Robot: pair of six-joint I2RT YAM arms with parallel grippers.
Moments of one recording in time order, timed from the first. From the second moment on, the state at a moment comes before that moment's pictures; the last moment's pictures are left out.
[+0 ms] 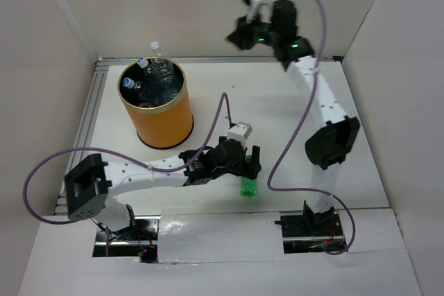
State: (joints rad) left arm -1.16 1.49 1.01 -0.12 -0.29 -0.69; right arm 0.38 1.98 2.19 -0.37 -0.54 -0.13
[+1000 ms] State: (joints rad) left arm -1.09 1.61 1.50 -0.68 -0.46 -0.75; right arm -0.39 1.36 1.04 -0.69 -0.94 -0.40
